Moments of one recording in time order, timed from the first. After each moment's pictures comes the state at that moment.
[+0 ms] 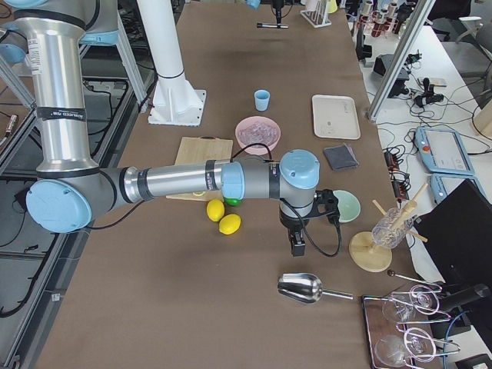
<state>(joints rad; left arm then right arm) -1.23 -1.55 -1.36 -2.31 -2.25 -0.62 1.62 -1.52 1.69 -1.67 2.31 -0.14</state>
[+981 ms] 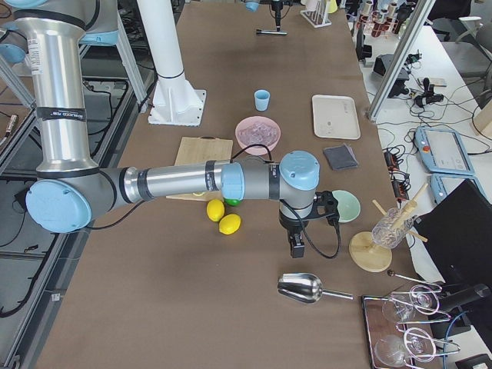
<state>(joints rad) -1.22 -1.55 -1.35 -2.41 -2.28 -0.58 1.62 -1.52 1.69 -1.67 2.30 -0.14</state>
